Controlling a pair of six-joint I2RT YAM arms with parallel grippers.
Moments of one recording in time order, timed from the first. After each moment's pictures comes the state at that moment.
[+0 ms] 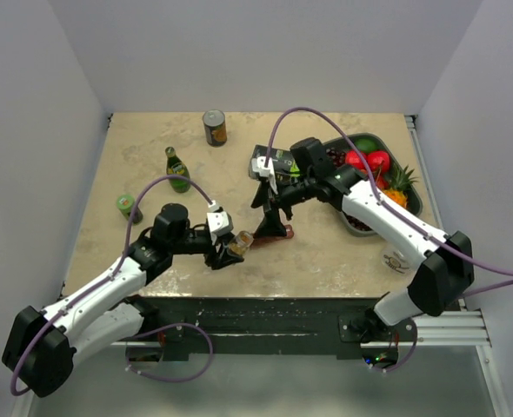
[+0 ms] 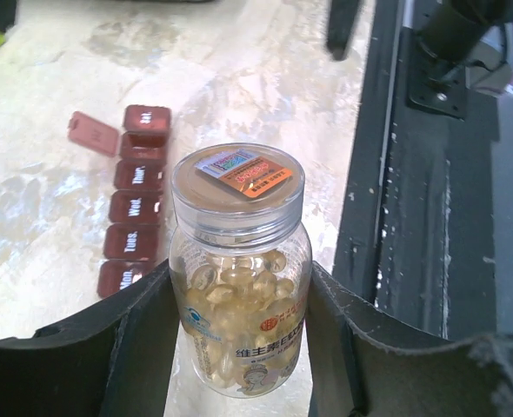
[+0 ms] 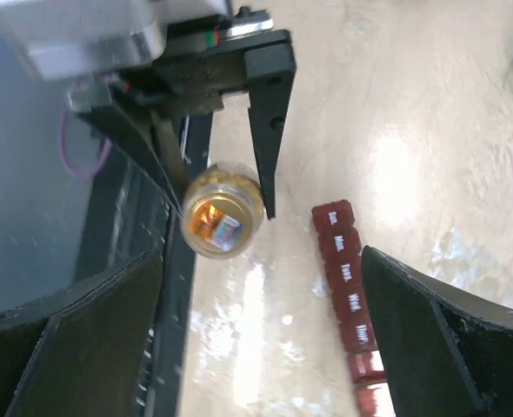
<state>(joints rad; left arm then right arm) -0.58 0.92 0.49 -0.02 0.75 0.18 0.66 1.52 1.36 -0.69 -0.94 -0.58</state>
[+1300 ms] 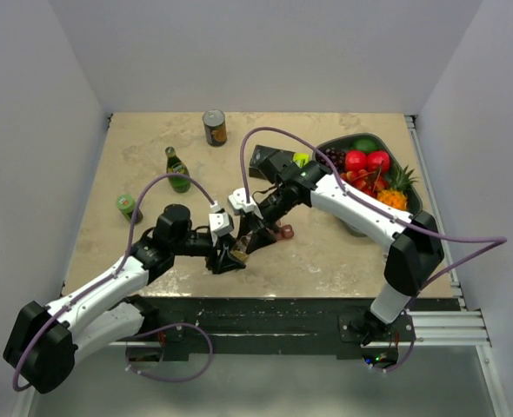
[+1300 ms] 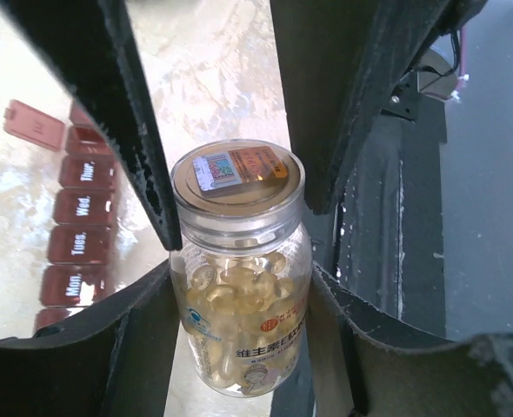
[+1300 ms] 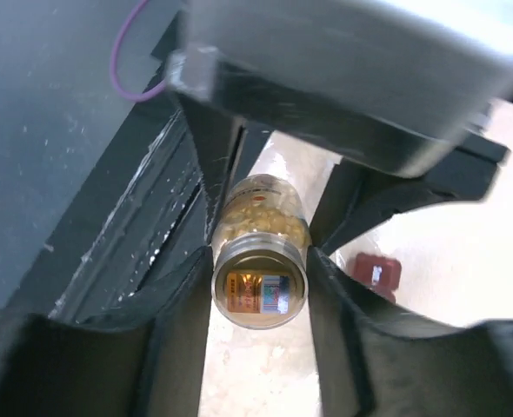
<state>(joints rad) -0.58 0.95 0.48 0.01 0.80 0.08 0.78 1.68 1.48 -0.93 -1.00 -0.96</state>
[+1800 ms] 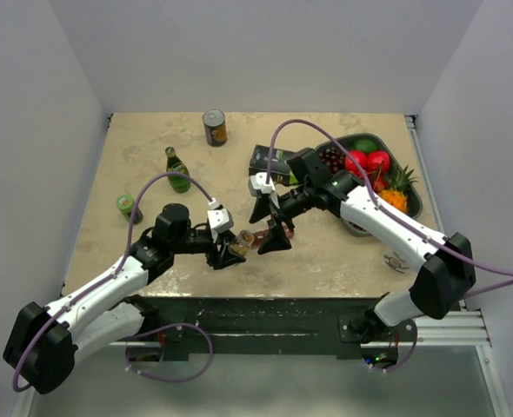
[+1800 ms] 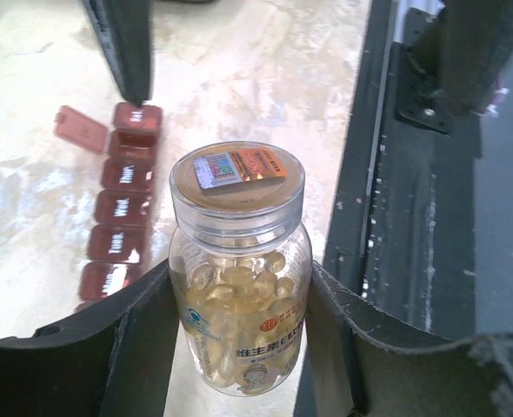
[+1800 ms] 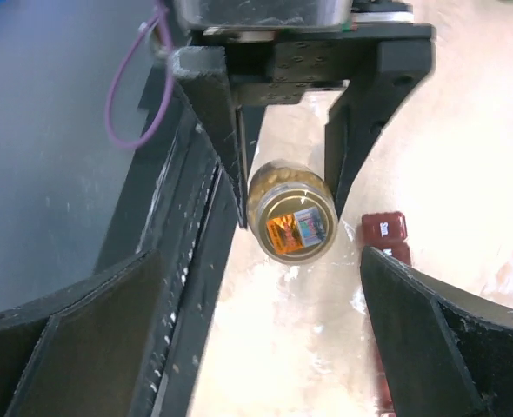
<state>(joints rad) -0.58 0.95 0.48 0.04 0.75 0.08 0.68 1.49 1.30 -0.72 -1.03 -0.64</state>
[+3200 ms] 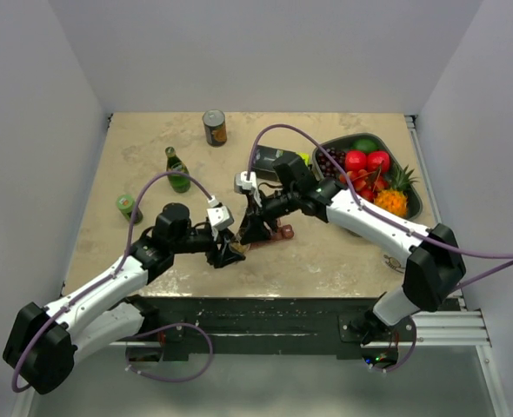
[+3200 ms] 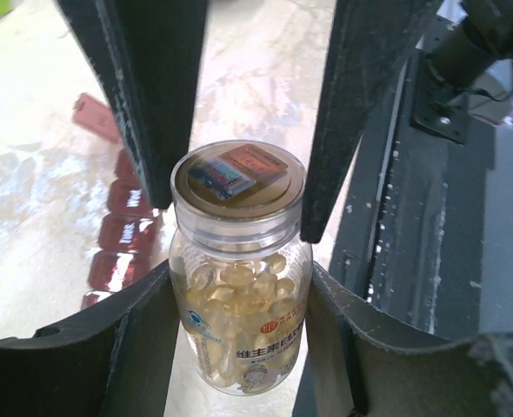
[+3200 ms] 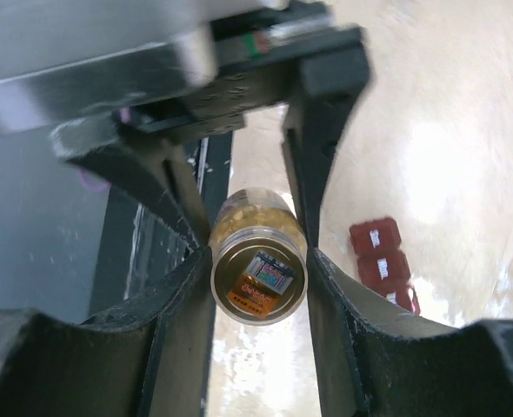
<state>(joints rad) -0.58 0.94 0.49 0.02 0.66 0.04 0.76 1.53 1.21 -0.39 -0.84 -0.22</state>
